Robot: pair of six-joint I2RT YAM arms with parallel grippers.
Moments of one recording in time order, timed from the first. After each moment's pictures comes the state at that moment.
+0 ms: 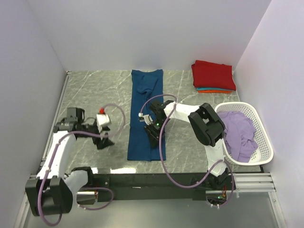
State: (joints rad) left arm 0.09 1.03 0.78 -0.90 0.96 0.96; right arm 0.69 2.07 1.37 -0.83 -0.69 -0.12
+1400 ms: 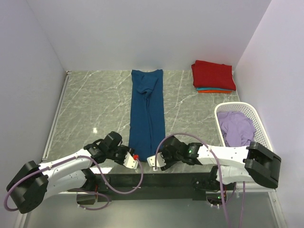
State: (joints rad) left arm -0.77 0.97 0.31 -0.23 0.46 1.07; right arm 1.09 1.23 0.50 -0.20 -0.15 -0.92
